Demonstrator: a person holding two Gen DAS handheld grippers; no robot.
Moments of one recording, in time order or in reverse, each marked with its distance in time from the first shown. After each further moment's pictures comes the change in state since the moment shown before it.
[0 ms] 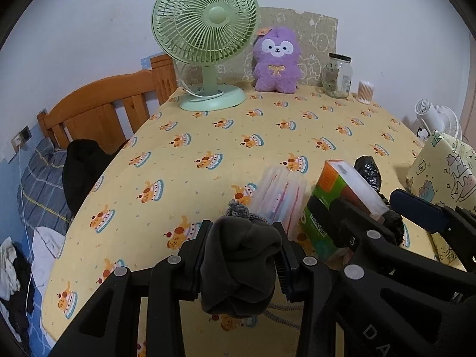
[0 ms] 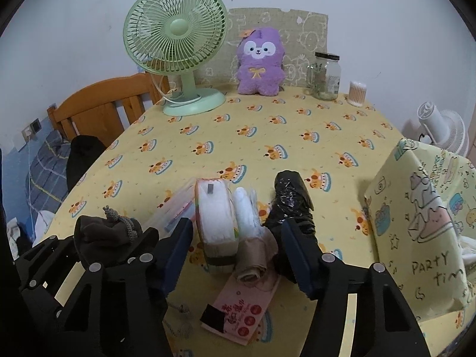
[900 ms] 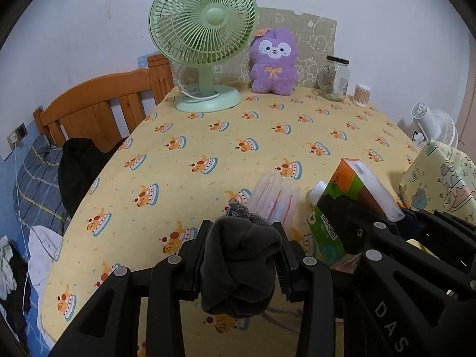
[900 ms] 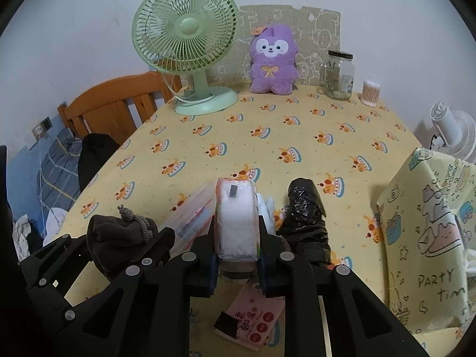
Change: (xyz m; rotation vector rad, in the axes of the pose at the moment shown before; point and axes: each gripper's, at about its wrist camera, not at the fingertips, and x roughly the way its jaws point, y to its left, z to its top) left arm -0.007 -0.003 0.008 -0.012 0.002 -0.025; right arm -0.003 0.000 0.011 -0.010 0.017 0.067
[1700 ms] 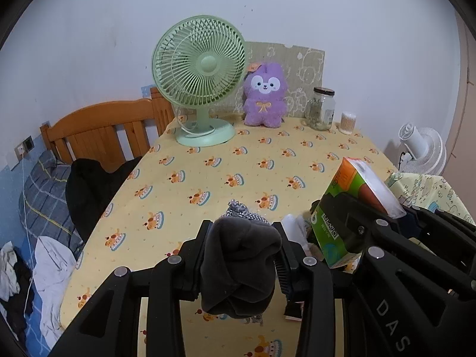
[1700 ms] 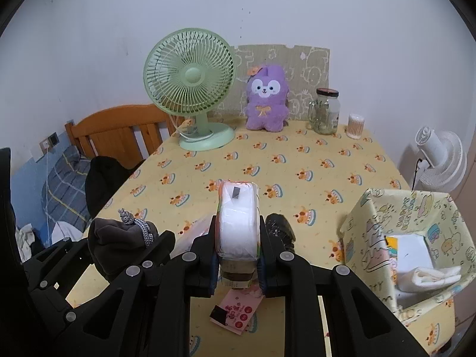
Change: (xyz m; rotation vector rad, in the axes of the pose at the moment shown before) left arm -0.064 -0.019 0.020 -0.007 -0.102 -0.006; right arm -0.074 -0.010 0.016 -0.018 -0.126 -0.006
